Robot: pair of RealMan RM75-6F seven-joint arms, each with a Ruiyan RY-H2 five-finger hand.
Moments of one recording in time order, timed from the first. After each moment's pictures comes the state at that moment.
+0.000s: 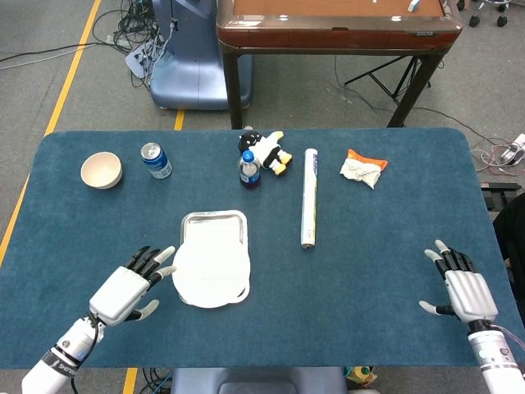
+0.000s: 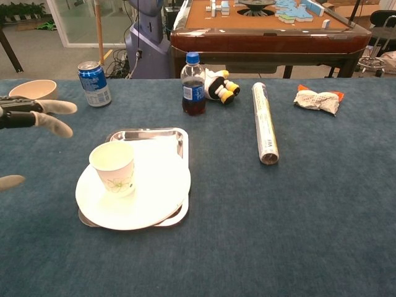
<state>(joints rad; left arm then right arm) -0.40 -1.14 0.00 -1.82 1.66 1.11 0.24 0.15 -1.14 0.02 -1.63 -1.32 1.20 -0.11</state>
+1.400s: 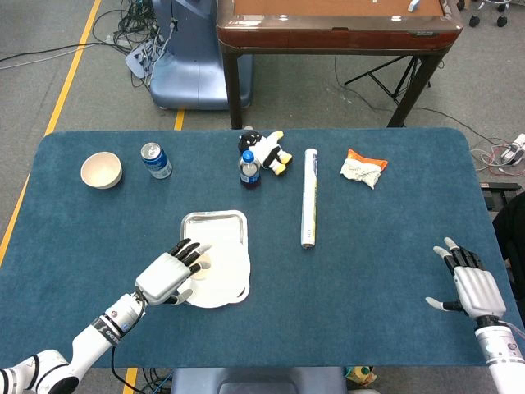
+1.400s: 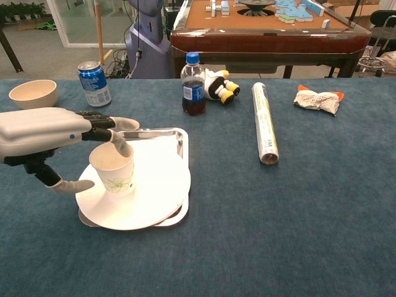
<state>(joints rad) -0.61 -1.31 -0.04 -1.69 1.52 0.94 0.27 0.16 -1.12 0.03 -1.60 -1.27 1.16 -0.05</state>
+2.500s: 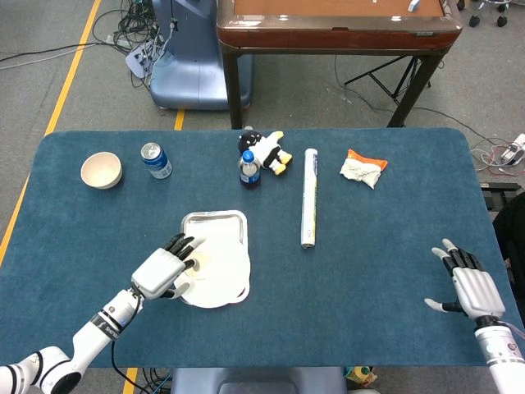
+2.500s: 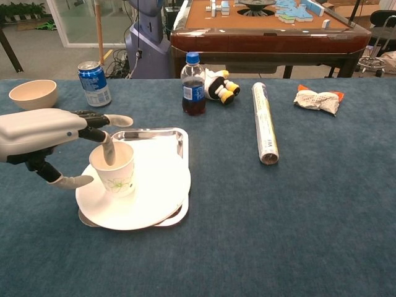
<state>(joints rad) -0.61 -1.36 -0.02 -1.58 1.53 1.00 0.18 0.17 -1.11 0.03 -1.60 -1.27 1.14 -0.03</state>
